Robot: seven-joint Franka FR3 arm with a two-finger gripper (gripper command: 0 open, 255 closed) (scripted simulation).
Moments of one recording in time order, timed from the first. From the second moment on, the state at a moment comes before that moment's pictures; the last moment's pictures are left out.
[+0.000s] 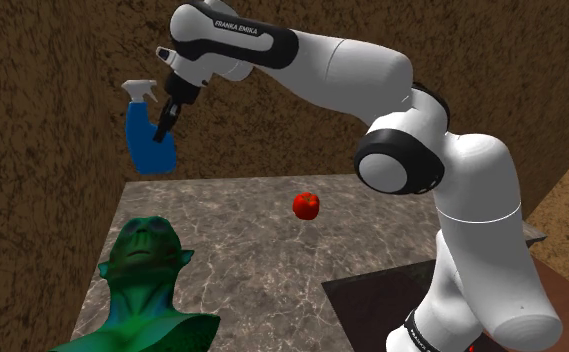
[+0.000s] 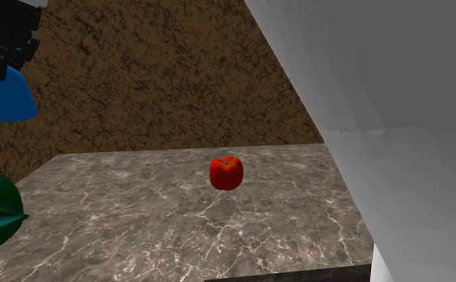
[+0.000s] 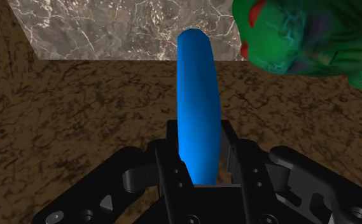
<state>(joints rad) 0.75 0.60 -0.59 -1.10 0.72 1.88 -1.02</state>
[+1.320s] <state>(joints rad) 0.80 0.62 -0.57 -1.35 0.78 2.10 -1.14</state>
